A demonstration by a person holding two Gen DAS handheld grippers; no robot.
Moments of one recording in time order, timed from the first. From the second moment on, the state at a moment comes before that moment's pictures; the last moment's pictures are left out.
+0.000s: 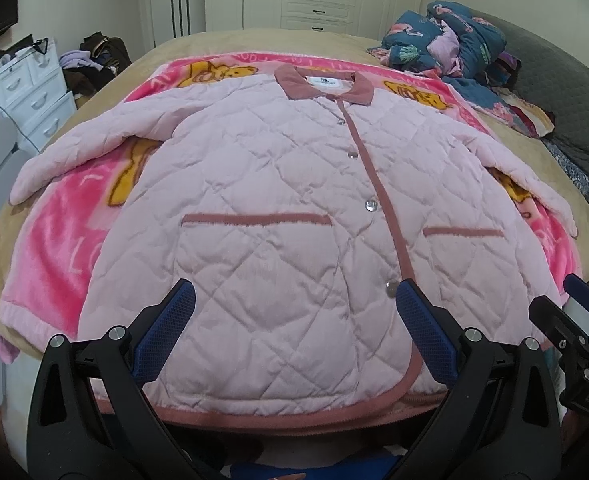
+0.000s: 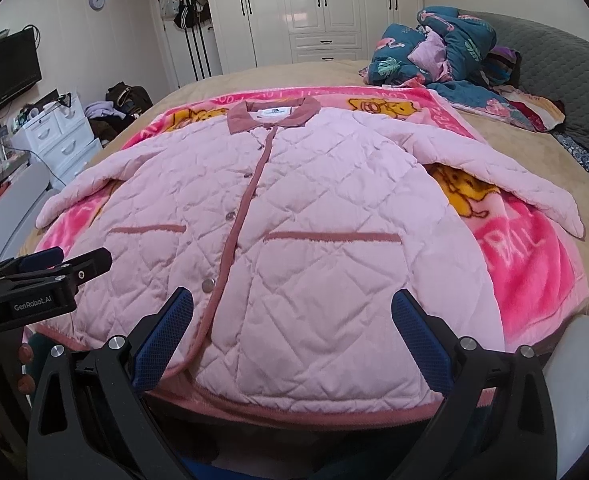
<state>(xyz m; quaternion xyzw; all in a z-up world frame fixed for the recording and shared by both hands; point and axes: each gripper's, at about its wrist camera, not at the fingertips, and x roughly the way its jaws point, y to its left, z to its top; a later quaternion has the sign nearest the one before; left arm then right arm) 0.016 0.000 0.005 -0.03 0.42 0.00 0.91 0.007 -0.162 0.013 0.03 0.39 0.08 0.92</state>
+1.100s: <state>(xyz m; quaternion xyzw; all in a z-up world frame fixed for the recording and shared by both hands) 0.108 -0.001 0.047 -0.06 0.41 0.02 0.91 0.121 -0.185 0.063 0.06 0.35 0.08 0.93</state>
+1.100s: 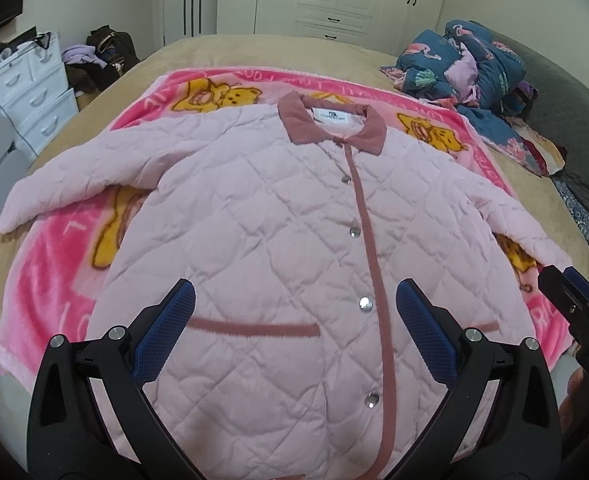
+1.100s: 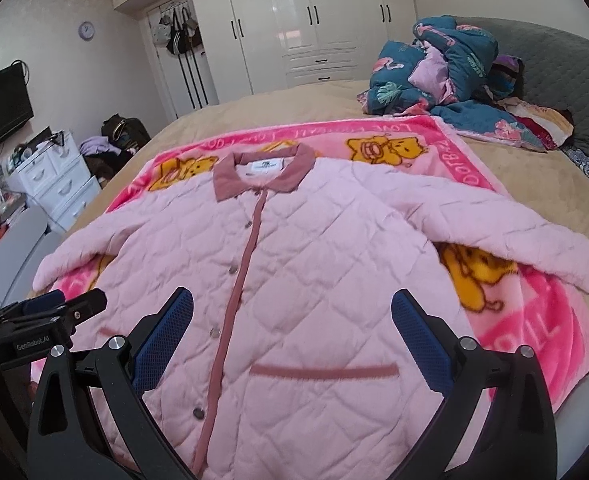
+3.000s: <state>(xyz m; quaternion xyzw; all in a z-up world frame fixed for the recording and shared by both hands) 0.293 -0.140 0.003 -0.01 0.47 -0.05 0.88 0.227 -0.428 -0.025 0.26 0.39 -0.17 0.87</state>
